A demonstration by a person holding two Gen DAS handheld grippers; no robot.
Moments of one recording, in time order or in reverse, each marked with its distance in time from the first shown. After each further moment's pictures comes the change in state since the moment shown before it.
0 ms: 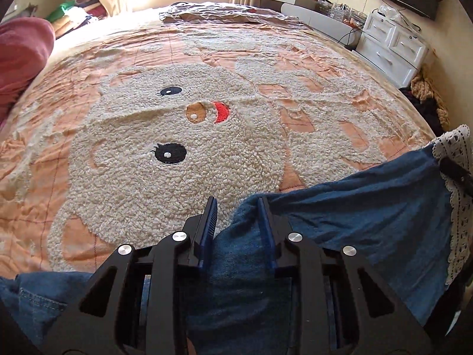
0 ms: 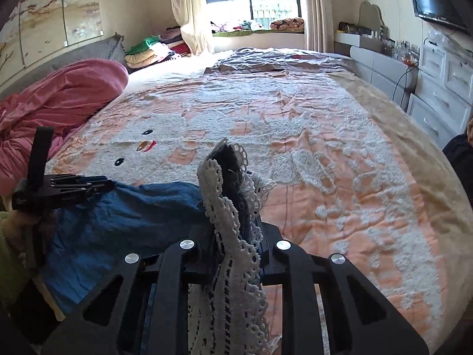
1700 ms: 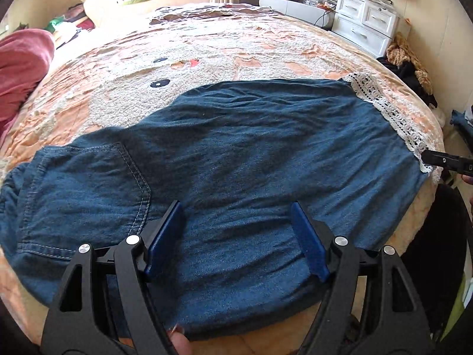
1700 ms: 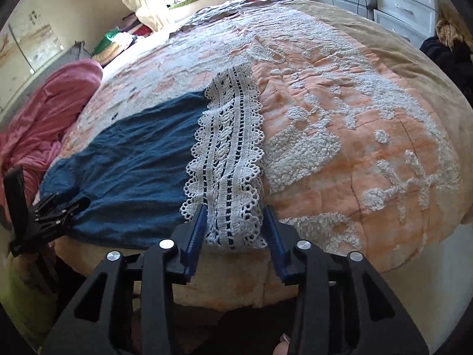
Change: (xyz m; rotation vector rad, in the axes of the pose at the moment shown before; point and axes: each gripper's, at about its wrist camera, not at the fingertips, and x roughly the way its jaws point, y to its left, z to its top) left arm -0.075 -0.036 -0.111 0.119 0.006 -0.018; right arm -0.069 -0.018 -0.118 0.329 0.196 0.042
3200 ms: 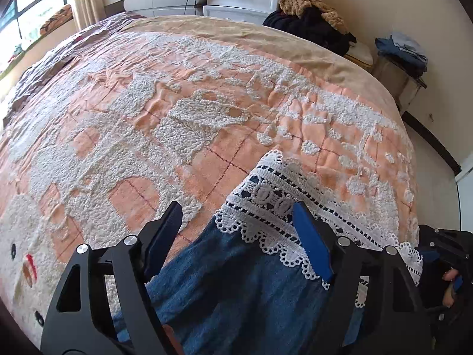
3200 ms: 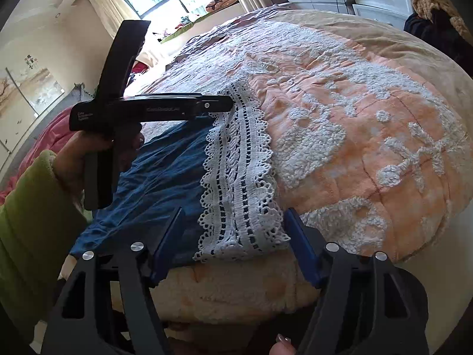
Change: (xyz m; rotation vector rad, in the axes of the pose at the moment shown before) left arm 0.134 -0.161 0.178 0.482 0.104 -0.345; right arm 0.002 0.004 -0.012 0.119 -0.122 0.052
